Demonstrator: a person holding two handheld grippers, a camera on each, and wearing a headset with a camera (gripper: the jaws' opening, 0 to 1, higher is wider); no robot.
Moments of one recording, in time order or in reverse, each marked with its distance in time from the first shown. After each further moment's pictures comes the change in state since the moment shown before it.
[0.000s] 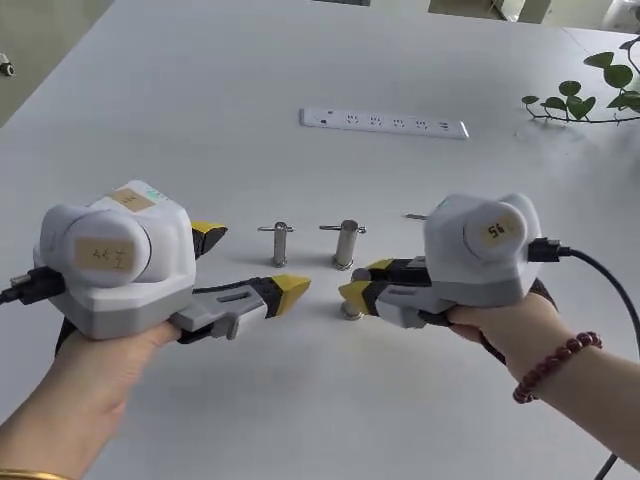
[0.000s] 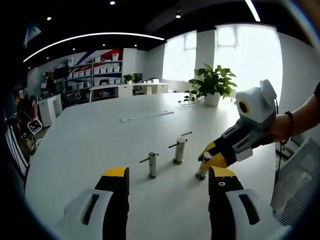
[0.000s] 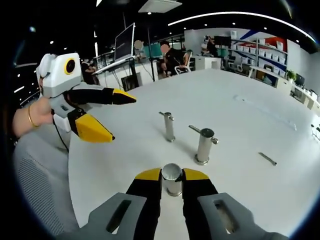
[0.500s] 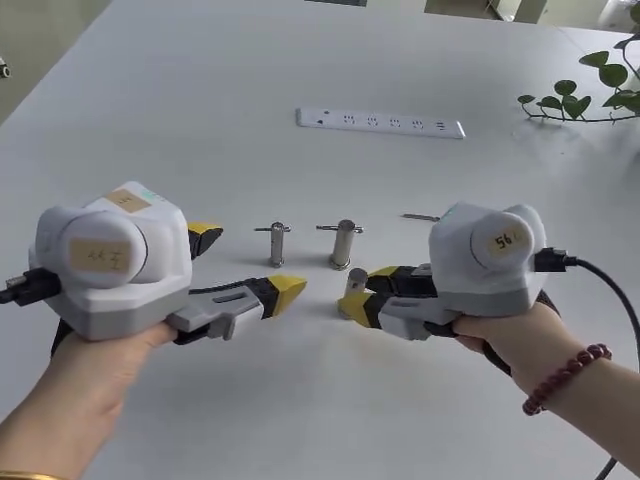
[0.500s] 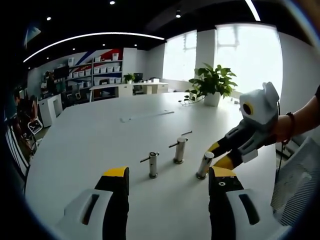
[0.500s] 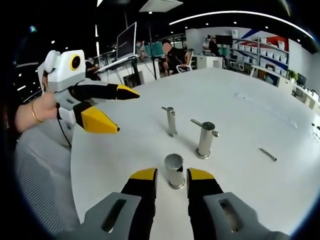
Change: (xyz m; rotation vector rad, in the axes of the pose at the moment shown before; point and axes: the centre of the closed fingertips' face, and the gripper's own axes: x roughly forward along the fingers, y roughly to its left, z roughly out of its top) left arm -0.001 0.001 -0.001 0.001 0.004 0.002; right arm -0.009 0.004 -0.007 -0.023 0.015 0.020
